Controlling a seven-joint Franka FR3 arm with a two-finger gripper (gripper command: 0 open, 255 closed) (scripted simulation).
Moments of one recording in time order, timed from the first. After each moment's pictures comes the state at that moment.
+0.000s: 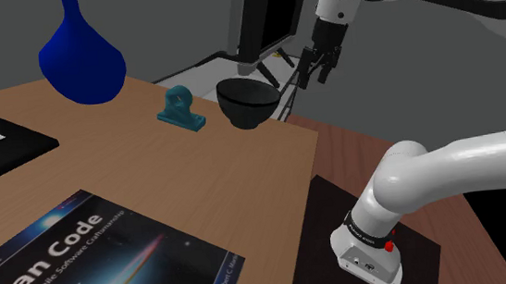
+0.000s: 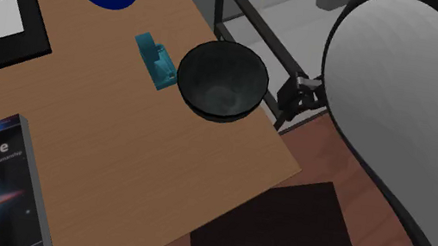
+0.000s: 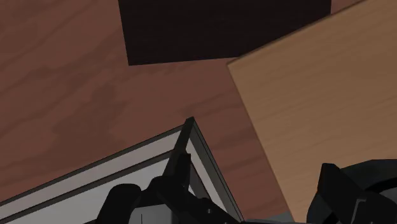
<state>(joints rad) 0.02 -0.81 0.02 -2.30 -0.02 1.52 0.17</state>
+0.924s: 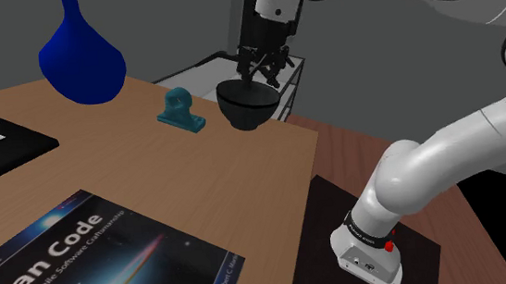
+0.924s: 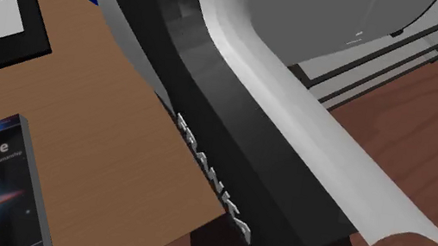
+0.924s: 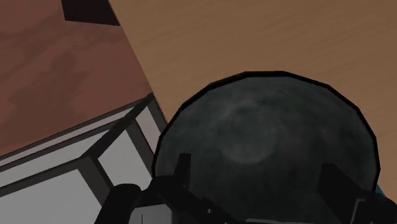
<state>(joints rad) 0.08 -0.52 0.21 -2.13 0.08 1.68 0.35</state>
